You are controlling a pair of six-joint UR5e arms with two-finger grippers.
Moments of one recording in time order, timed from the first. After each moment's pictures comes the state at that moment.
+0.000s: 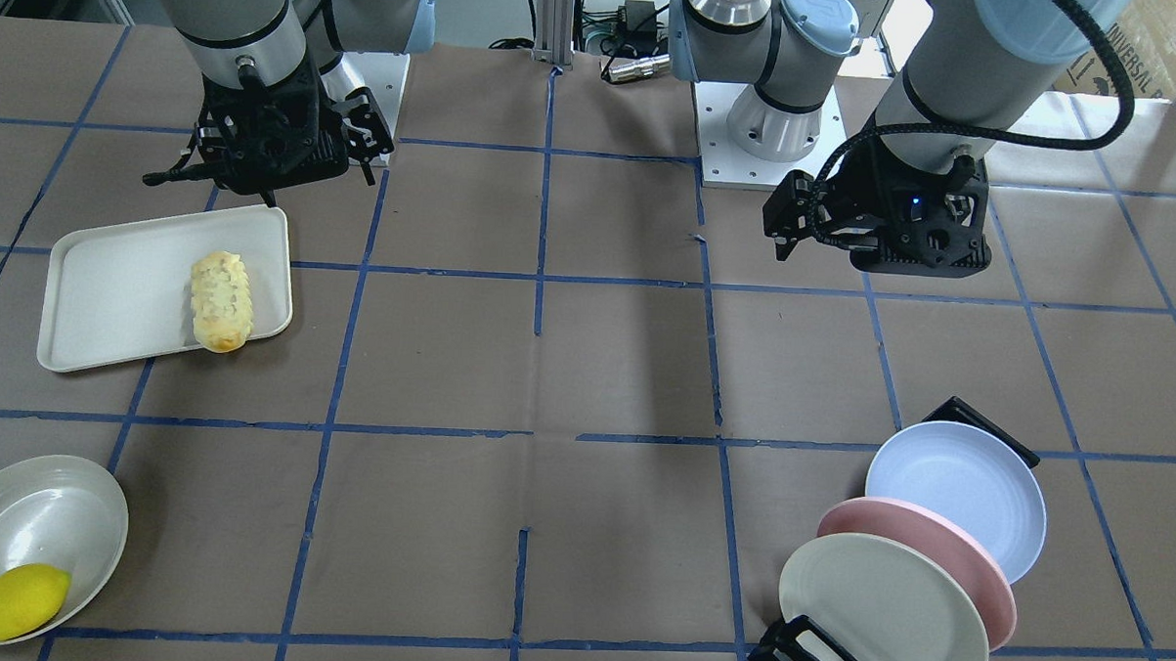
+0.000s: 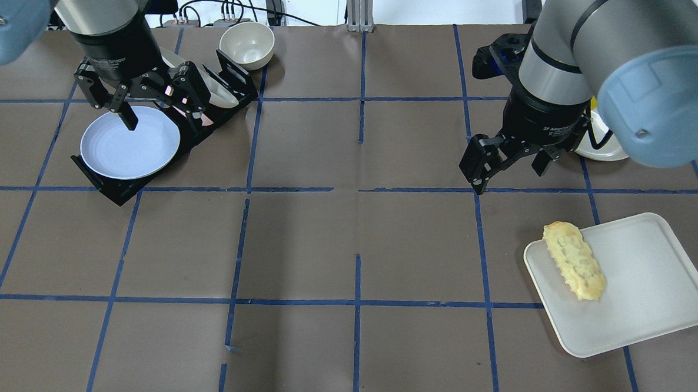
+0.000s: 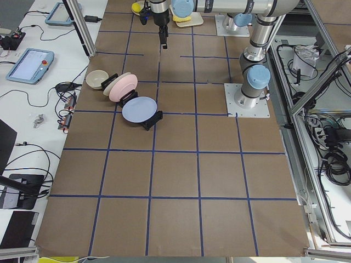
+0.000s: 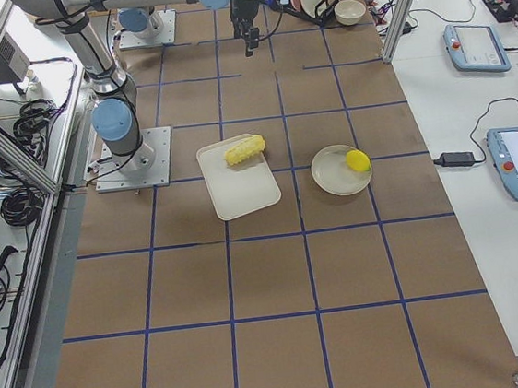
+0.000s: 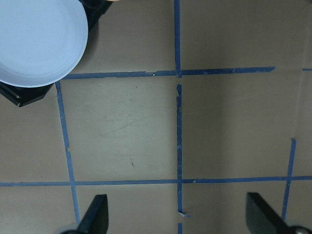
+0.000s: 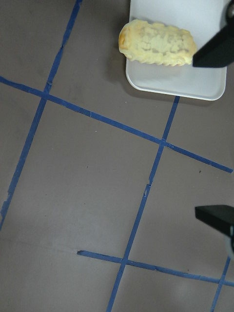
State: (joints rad) left arm -1.54 -1.66 -1.48 -1.71 1.60 0.05; right arm 1.65 -1.61 1.67 -1.50 -1.57 -0.26
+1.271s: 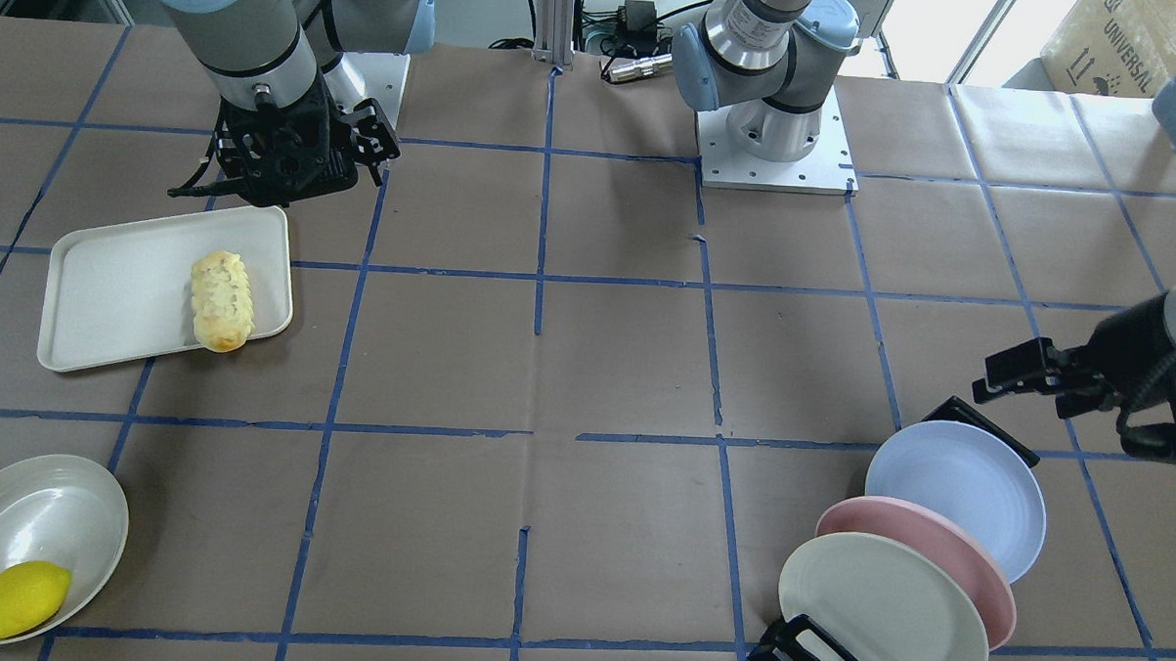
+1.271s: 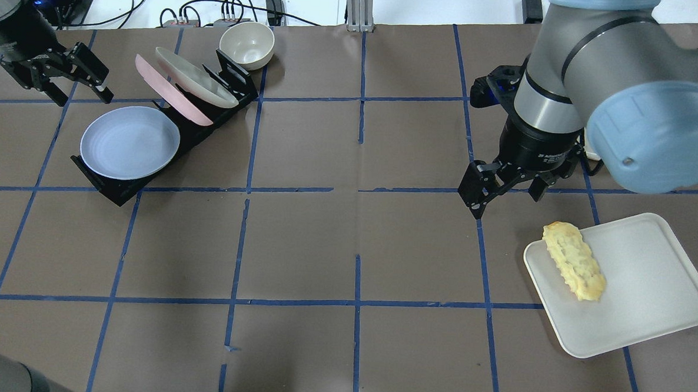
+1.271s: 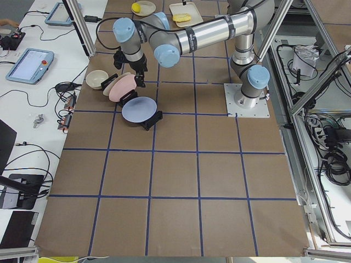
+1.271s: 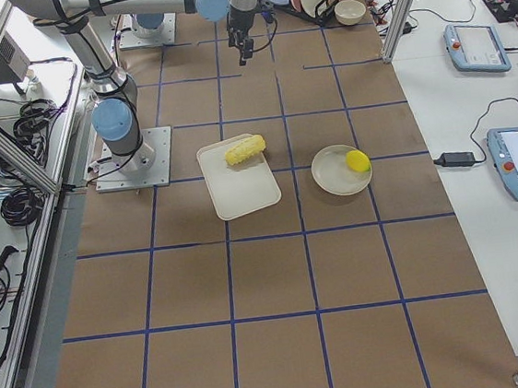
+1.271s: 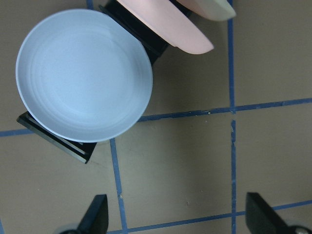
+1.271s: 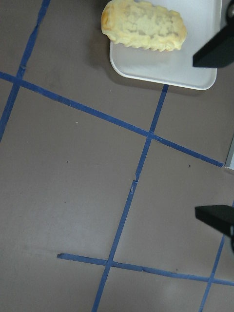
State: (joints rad) left arm -1.16 -1.96 -1.32 -1.62 1.49 0.50; right arm 1.64 -1.62 1.75 -1.50 -1.56 -0.27
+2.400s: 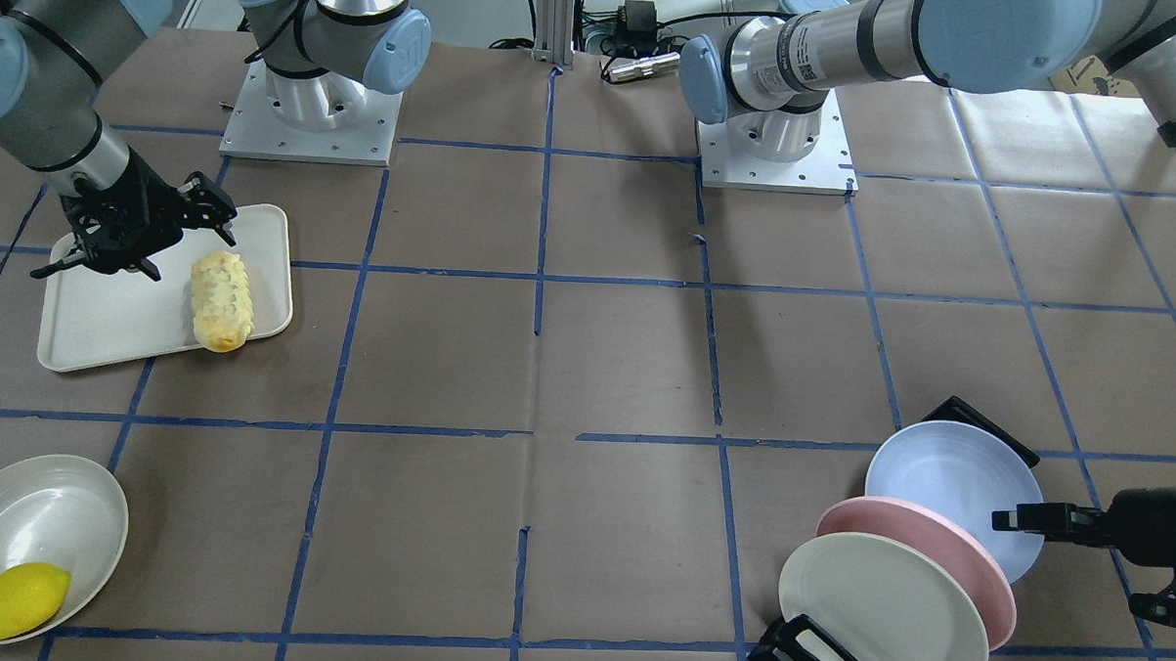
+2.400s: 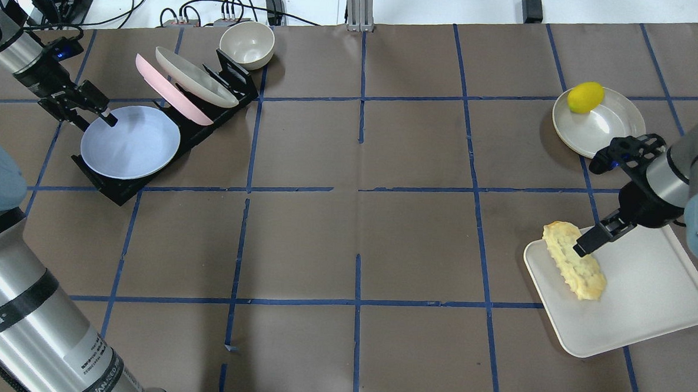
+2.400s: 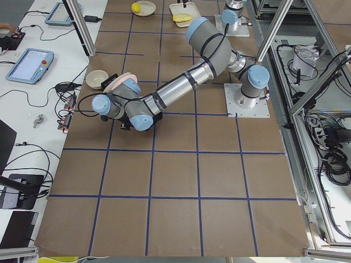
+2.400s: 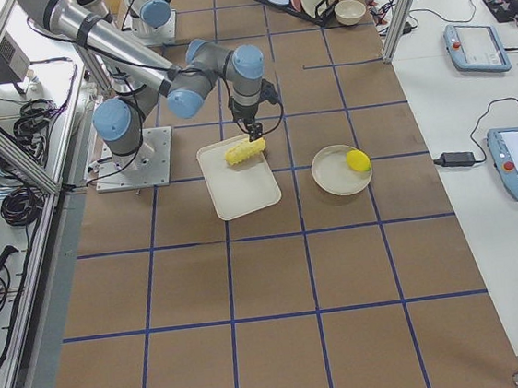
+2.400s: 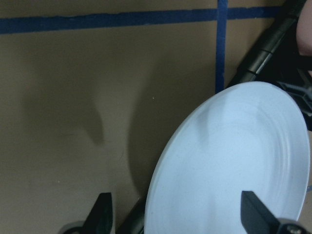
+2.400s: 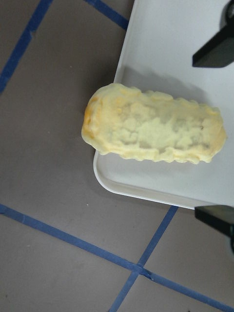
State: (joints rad) left arm -1.03 -2.37 -1.10 -1.65 1.38 0.66; right arm 1.10 -1.64 2.19 -1.99 -1.51 -0.99
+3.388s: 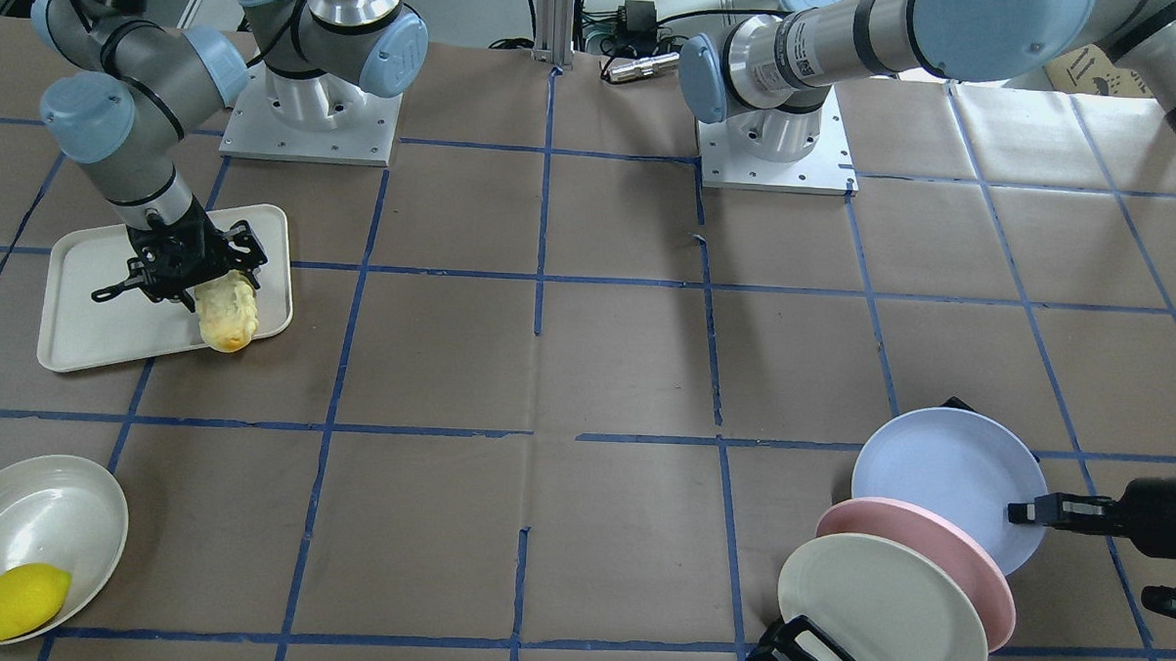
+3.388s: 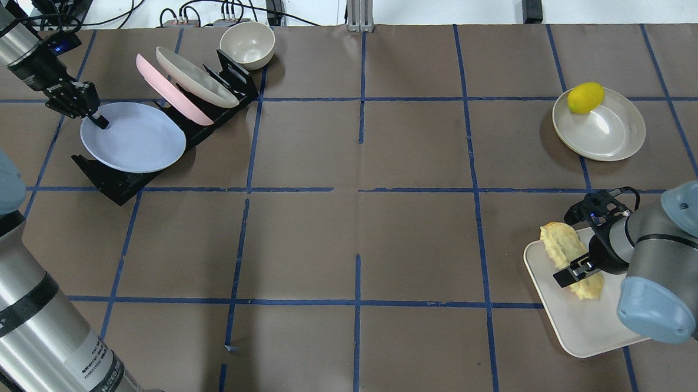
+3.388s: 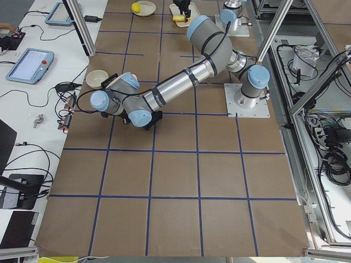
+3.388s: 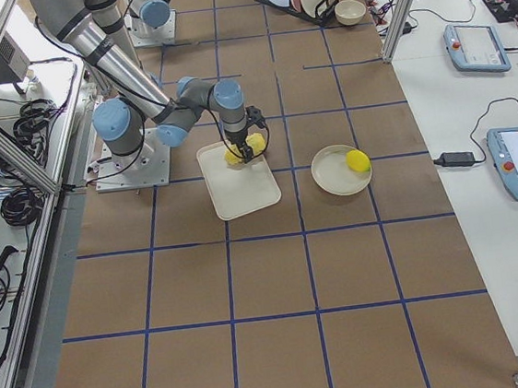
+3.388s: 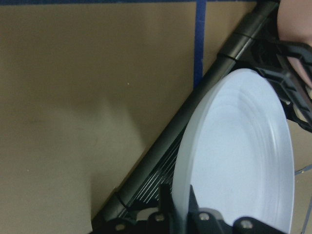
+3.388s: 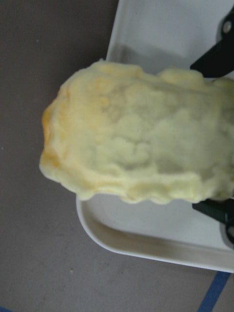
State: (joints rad) left arm -1.04 -2.33 -1.06 -1.75 1.38 0.65; right arm 1.07 -1.53 2.45 -2.49 -1.52 -0.98
